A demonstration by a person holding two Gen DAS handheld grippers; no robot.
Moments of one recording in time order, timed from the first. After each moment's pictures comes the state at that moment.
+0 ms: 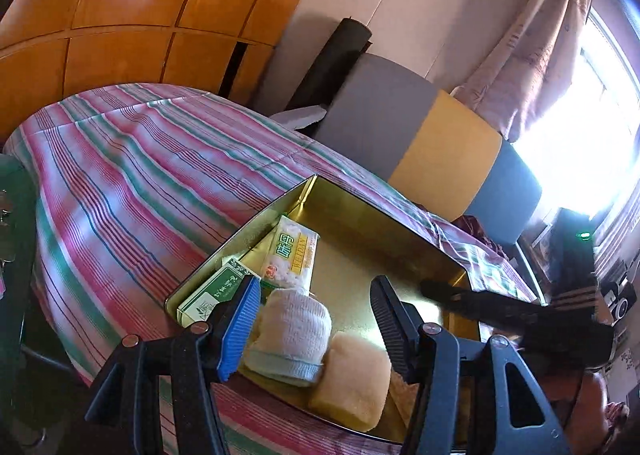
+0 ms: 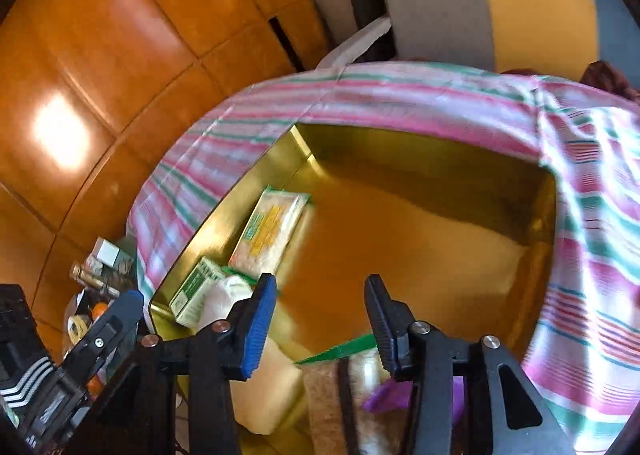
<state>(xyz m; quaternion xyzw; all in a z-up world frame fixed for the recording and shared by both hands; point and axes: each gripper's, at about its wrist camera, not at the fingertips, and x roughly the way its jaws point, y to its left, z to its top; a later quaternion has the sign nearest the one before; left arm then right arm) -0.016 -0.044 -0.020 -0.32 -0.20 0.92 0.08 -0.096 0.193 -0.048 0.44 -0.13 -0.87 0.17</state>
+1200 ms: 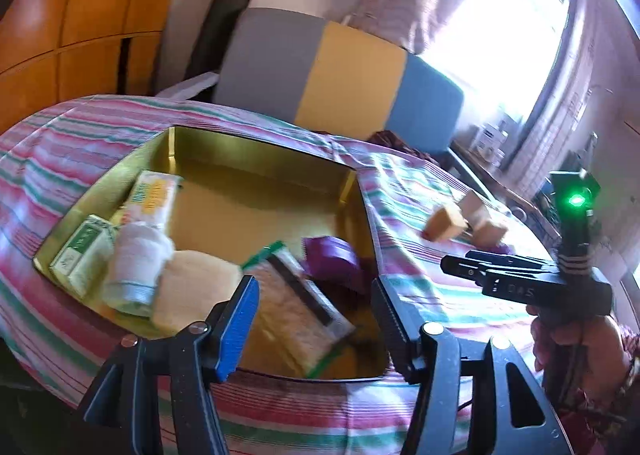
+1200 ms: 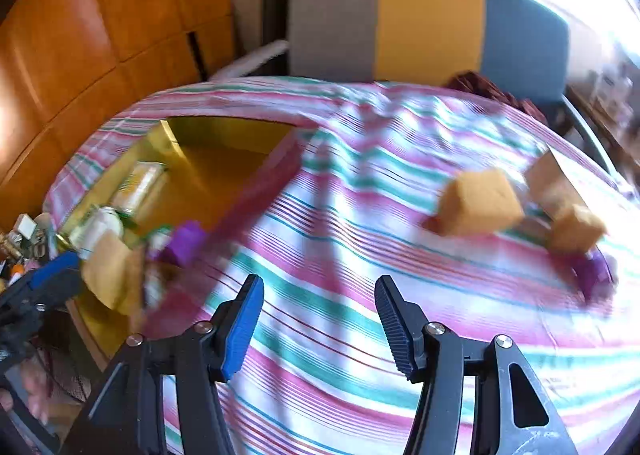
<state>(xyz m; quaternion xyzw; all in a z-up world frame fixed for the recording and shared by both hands) 0.030 0.069 -0.020 -0.36 -0.08 0.90 0.24 0.017 0.328 -0.053 0.45 -0.04 -0.89 0.00</state>
